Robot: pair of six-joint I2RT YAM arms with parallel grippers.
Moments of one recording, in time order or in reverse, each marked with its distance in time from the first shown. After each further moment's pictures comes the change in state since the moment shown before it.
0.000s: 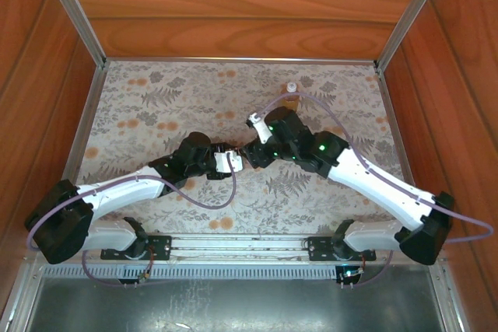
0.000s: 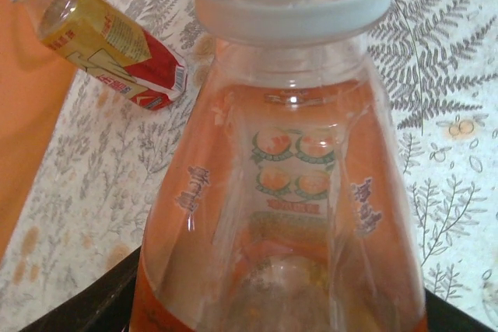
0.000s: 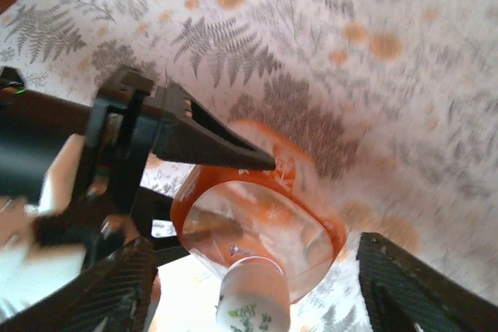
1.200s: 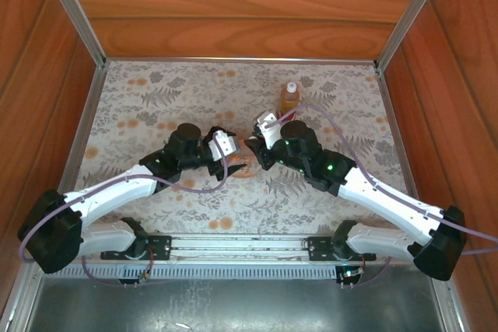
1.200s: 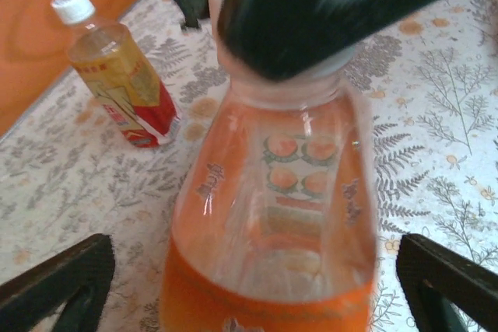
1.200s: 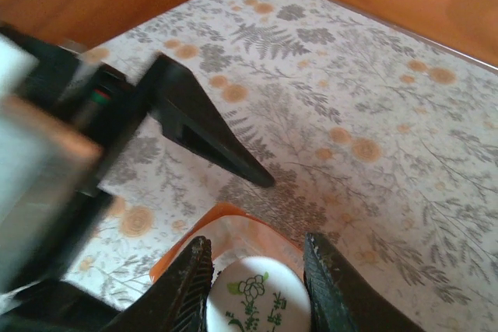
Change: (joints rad) left arm 0.062 -0.082 0.041 0.007 0.180 -0.323; right arm -0.016 -0.117 -0.259 0.389 0.028 -0.083
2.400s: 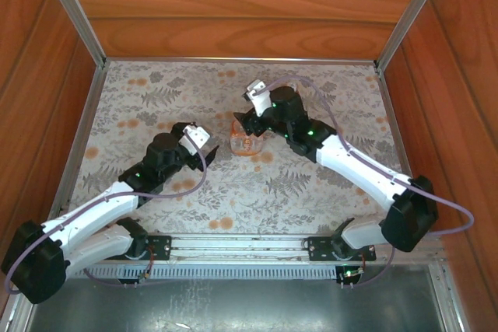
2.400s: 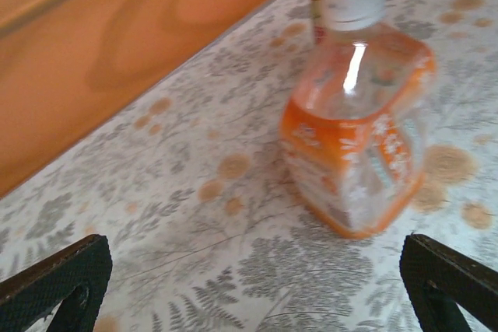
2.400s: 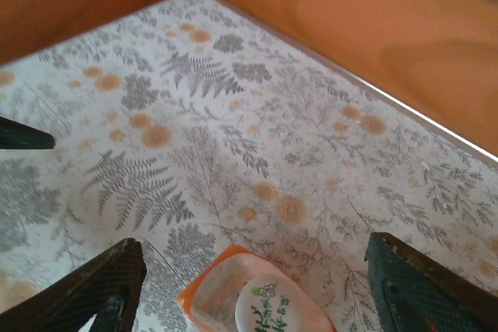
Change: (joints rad) left arm 0.110 -0.220 -0.152 0.006 -0.433 -0.110; right arm -0.160 0.270 0.235 0.077 -0.041 -0.144
